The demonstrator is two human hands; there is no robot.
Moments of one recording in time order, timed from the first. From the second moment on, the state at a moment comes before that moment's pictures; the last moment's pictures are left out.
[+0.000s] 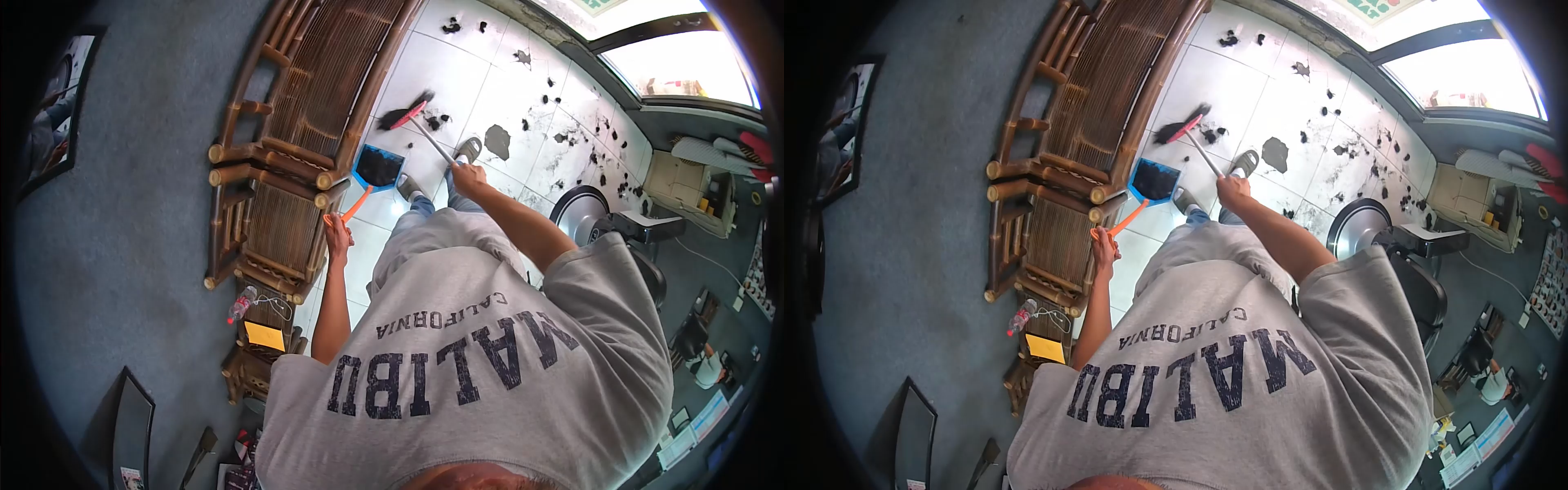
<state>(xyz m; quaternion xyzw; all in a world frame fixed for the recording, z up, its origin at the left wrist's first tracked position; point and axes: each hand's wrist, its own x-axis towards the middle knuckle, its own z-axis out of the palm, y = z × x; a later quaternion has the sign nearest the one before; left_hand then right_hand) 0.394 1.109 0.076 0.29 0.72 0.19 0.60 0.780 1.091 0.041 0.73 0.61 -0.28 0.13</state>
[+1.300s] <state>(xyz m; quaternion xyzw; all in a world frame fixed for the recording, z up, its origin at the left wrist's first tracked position) 0.613 1.276 0.053 0.40 0.69 0.03 0.60 1.162 0.938 0.054 0.84 0.48 -0.18 0.17</state>
